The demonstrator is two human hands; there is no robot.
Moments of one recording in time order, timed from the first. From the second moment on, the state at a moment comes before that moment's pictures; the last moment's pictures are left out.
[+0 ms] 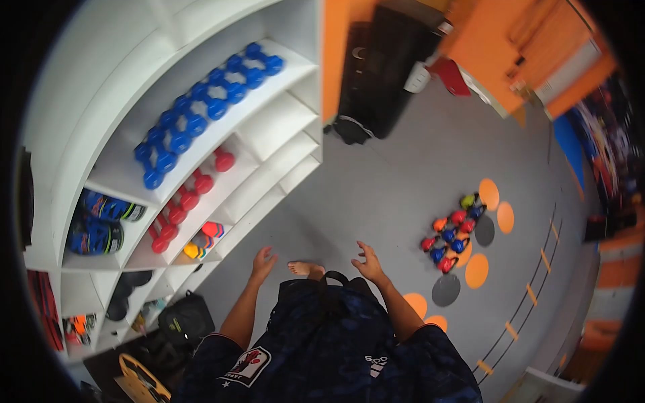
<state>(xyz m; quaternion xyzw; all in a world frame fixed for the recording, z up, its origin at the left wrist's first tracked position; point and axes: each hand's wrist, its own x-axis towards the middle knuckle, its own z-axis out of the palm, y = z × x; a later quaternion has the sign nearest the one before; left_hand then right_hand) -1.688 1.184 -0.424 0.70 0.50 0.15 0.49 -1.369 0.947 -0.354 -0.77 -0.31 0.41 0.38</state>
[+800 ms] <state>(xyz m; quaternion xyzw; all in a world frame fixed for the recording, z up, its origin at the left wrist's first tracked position) -1.390 0.886 -0.330 0.76 0.15 -0.08 0.62 -1.414 0.533 -0.367 -0.76 0.13 0.16 0.62</state>
